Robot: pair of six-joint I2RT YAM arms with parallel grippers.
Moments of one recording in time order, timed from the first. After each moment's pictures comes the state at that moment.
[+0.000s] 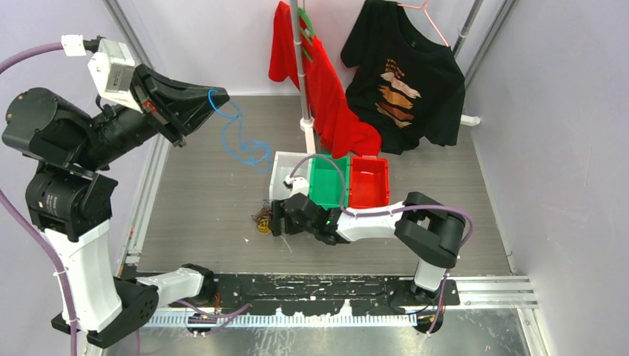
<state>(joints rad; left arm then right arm) -0.32 1.17 2.14 -0.70 0.72 -0.14 1.13 1.74 0.90 0.20 0.21 0.74</state>
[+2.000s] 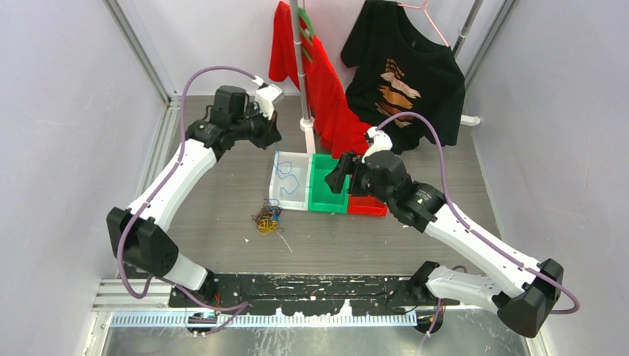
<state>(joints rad) -0.38 1.49 1.46 -0.56 0.41 0.14 0.76 1.03 0.96 -0.42 0.16 0.65</state>
